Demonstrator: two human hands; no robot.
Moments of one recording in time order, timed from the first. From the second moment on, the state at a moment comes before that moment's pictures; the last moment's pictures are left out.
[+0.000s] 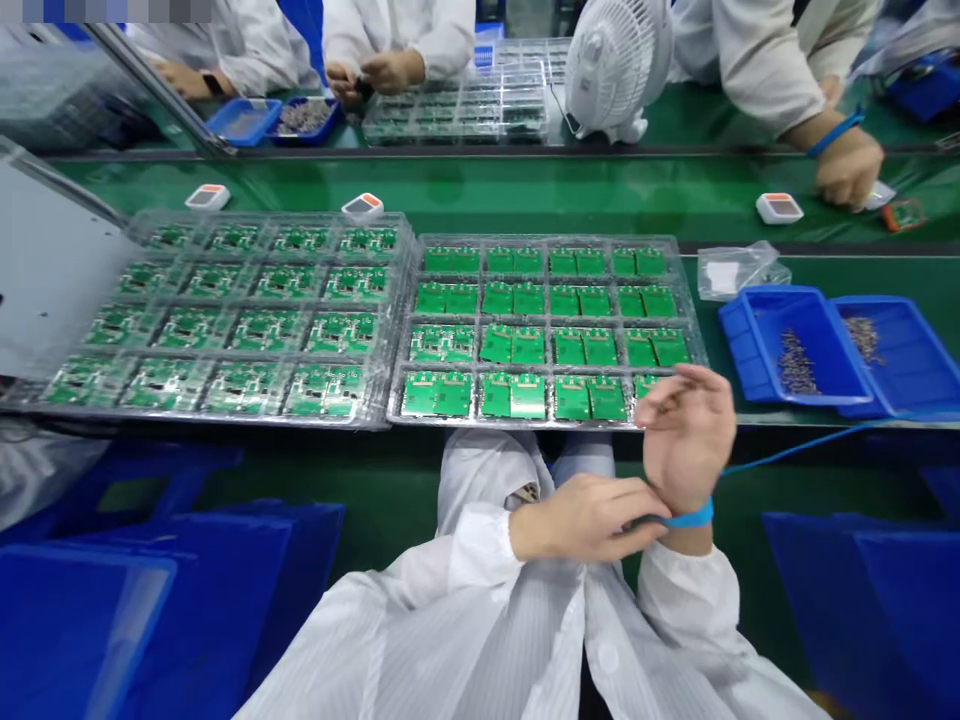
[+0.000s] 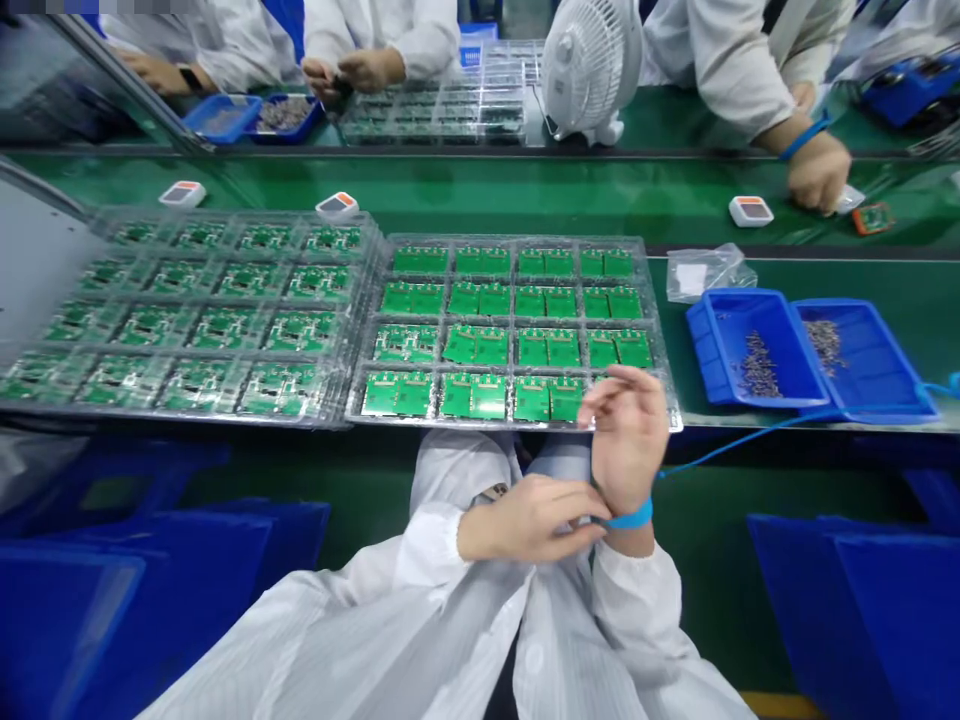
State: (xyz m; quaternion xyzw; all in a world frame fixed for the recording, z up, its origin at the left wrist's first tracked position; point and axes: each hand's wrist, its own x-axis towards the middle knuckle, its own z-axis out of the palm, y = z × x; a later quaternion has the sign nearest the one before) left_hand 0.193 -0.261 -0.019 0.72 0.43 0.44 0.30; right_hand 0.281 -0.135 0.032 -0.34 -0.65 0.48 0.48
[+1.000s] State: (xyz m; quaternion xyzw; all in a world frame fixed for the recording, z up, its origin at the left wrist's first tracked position) left_hand 0.009 -0.336 -0.007 0.42 0.88 0.19 -0.07; right_hand 0.252 -0.106 -0.025 -0.31 -0.92 0.09 0.20
